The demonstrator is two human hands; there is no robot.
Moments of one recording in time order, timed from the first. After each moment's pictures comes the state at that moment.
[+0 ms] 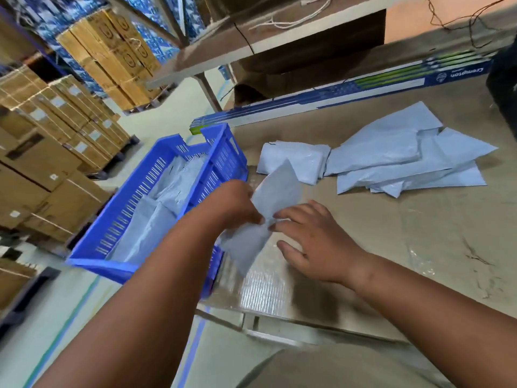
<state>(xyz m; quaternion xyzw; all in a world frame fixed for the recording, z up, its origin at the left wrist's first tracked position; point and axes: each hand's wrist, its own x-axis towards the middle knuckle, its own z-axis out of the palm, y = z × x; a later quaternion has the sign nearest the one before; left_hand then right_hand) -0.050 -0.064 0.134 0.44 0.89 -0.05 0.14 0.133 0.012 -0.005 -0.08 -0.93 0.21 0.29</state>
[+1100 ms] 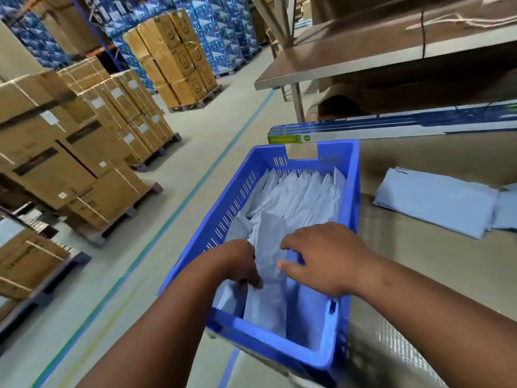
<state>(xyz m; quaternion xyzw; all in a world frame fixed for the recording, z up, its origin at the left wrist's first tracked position) -0.346 -0.231 0.099 0.31 0.89 -0.11 0.33 -0.170 -0.093 0.089 -0.08 -0.99 0.13 0.04</state>
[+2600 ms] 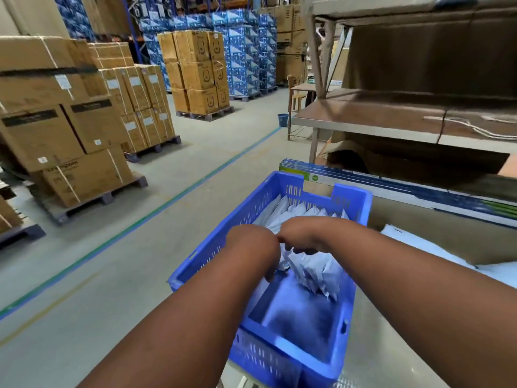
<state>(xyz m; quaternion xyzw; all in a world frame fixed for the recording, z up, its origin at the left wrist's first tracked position) -0.328 -0.217 0.154 0.29 0.92 -0.18 0.16 -0.286 -0.106 0.149 -0.24 -0.90 0.31 -0.20</state>
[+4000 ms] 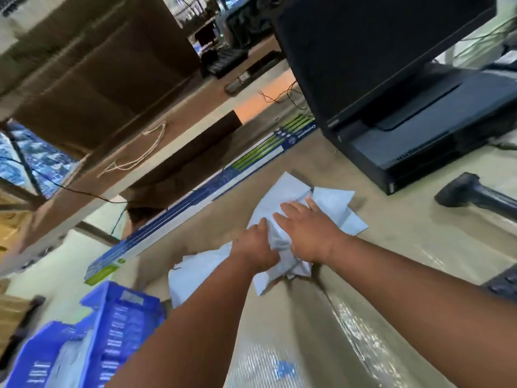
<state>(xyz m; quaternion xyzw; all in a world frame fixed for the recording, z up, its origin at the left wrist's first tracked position) 0.027 0.239 0.023 0.65 0.75 -0.13 0.05 0.193 0.283 -0.026 -0.43 -0.89 0.08 0.08</state>
